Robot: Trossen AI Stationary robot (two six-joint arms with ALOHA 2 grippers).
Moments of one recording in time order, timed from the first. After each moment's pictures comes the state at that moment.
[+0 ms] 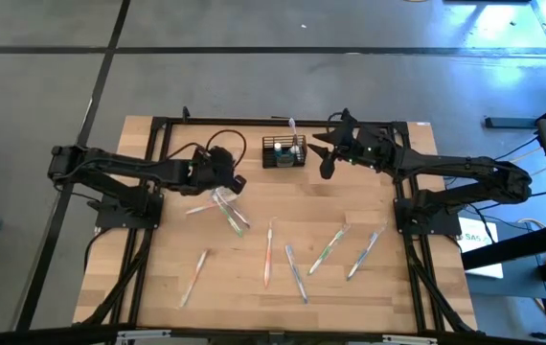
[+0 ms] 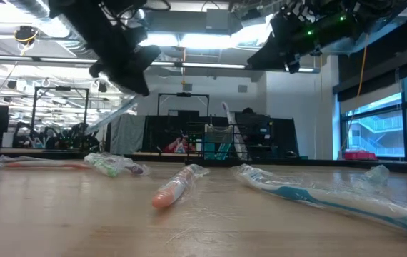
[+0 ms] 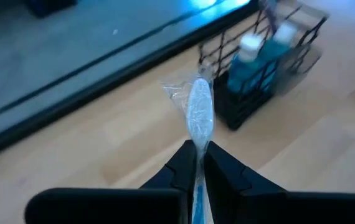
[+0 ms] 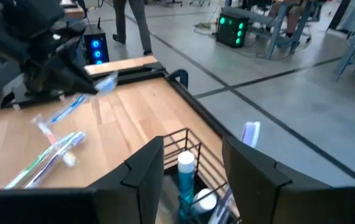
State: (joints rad) left arm 0.06 1.27 0.80 -0.37 -0.74 -0.59; right arm -0.32 1.16 0.69 0.21 0.12 0.02
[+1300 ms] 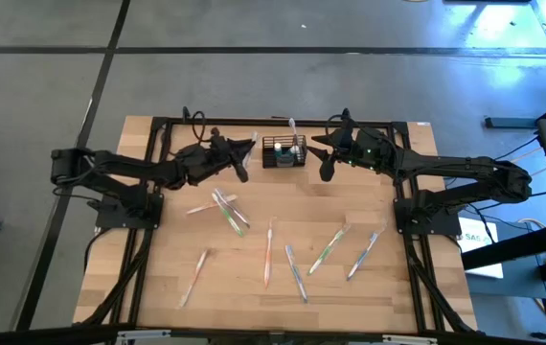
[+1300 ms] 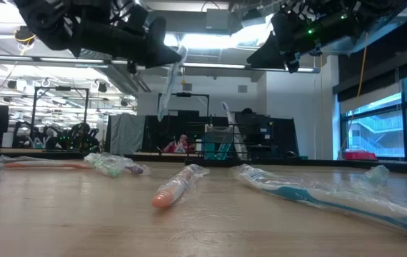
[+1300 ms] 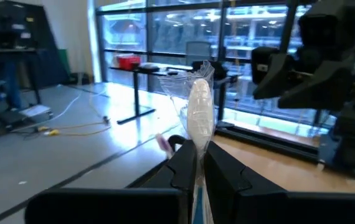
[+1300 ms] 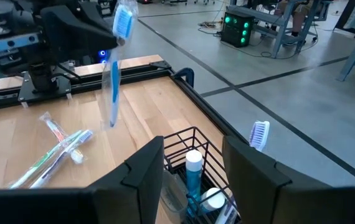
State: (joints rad) left arm 0.24 1.30 0.51 0.82 -0.38 -0.05; right arm -0.30 1.16 0.69 0.21 0.12 0.02
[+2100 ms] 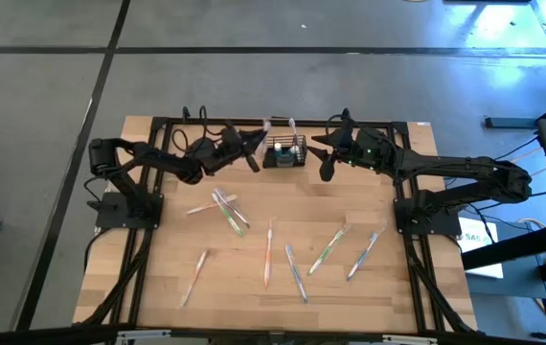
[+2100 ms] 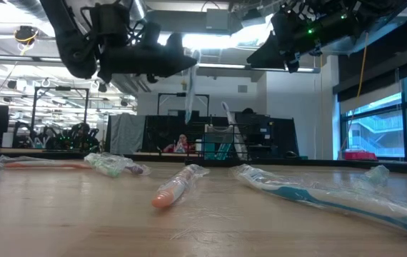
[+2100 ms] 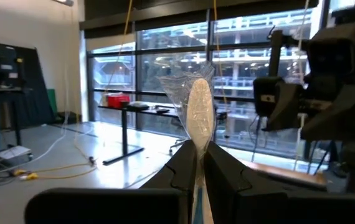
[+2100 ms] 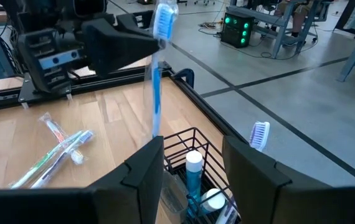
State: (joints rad) left arm 0.36 1.62 0.58 1.29 -0.20 -0.01; right arm -0.30 1.16 0.69 0.21 0.12 0.02
